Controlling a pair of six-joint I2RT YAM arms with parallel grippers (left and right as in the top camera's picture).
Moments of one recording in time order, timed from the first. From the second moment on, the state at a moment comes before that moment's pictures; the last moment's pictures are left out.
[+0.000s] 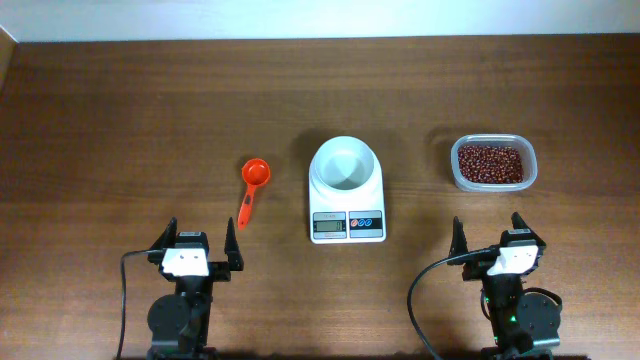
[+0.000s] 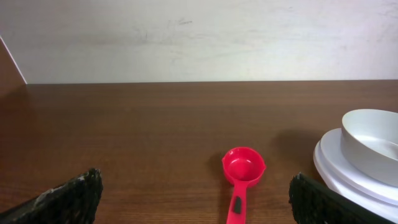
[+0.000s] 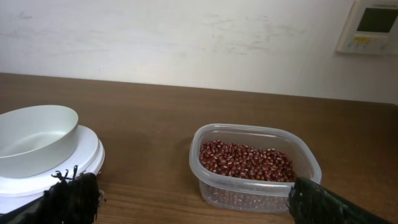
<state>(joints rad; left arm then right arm) -0.02 0.03 0.01 -0.08 -0.03 0.03 0.09 0.02 0.01 -0.07 0.04 -0.04</state>
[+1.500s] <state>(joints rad) -0.03 1.84 1.40 -1.10 0.24 -0.02 0.09 0.01 0.01 -0.07 0.04 -0.04</state>
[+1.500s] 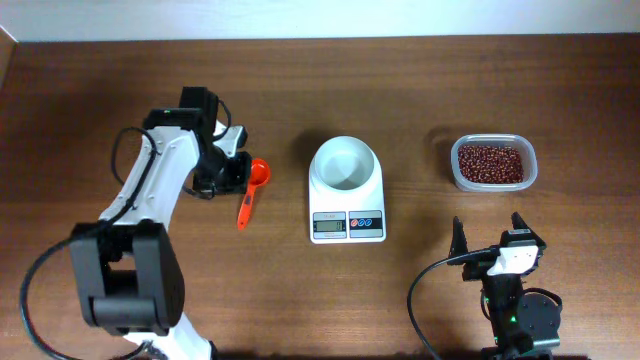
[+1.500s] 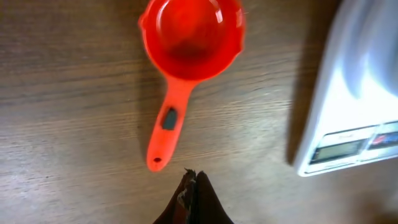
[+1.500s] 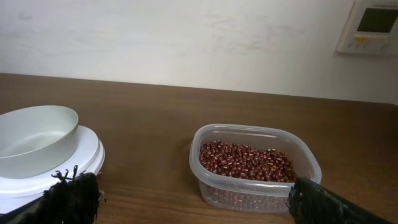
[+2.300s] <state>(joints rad) -0.20 1.84 1.10 -0.63 -0.09 -0.09 0.09 0.01 0.01 -0.07 0.04 -0.04</state>
